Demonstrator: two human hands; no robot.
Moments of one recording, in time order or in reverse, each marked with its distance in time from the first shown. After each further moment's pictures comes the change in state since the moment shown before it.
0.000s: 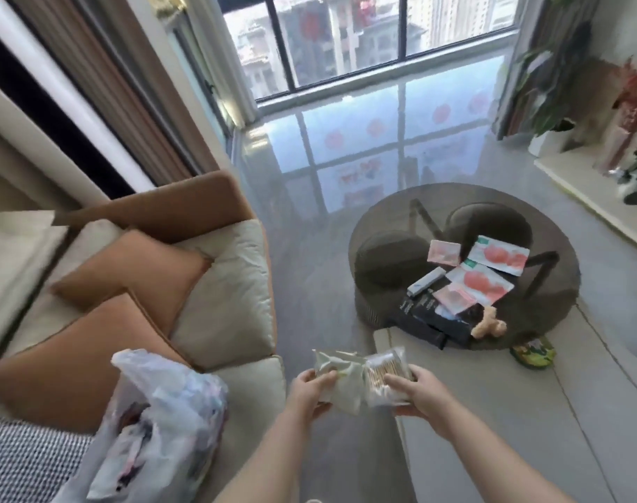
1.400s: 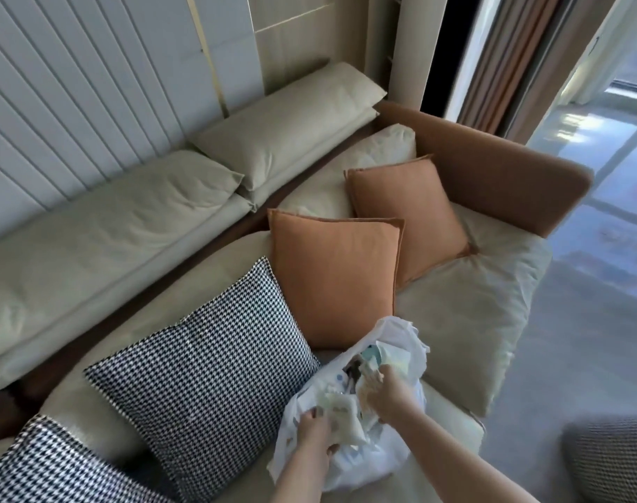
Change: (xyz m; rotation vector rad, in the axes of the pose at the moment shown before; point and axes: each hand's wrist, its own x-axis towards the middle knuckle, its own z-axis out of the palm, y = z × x) left_hand 0.102 -0.079 -0.468 -0.691 0.617 -0.311; right_hand 0.128 0.048 0.592 -1.375 -0.405 -0.105
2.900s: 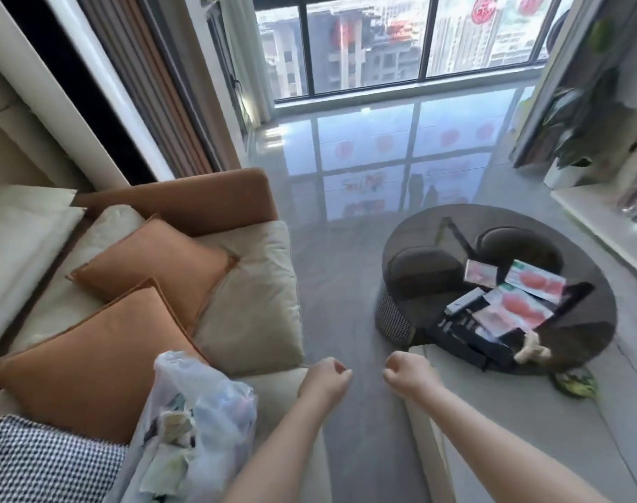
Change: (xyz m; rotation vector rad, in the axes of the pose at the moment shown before) left_hand -0.254 -0.127 0.241 1.457 -0.545 0.949; right_hand -0.233 0.341 -0.139 0.143 0.535 0.361
